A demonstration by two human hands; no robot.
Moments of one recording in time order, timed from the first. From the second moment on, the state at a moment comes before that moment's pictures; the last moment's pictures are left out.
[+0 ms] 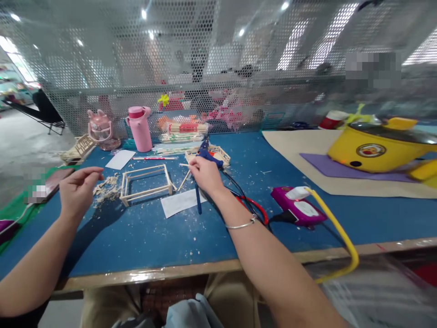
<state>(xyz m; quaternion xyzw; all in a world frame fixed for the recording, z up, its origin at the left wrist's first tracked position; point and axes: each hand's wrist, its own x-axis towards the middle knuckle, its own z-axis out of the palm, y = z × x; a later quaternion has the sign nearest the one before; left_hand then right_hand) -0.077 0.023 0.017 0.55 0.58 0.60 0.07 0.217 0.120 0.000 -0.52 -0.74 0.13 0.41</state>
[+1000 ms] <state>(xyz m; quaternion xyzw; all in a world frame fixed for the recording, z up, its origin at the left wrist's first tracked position) -0.016 -0.020 0.006 0.74 0.45 0.38 0.32 0.151 0.020 0.049 -0.25 -0.93 0.17 0.22</state>
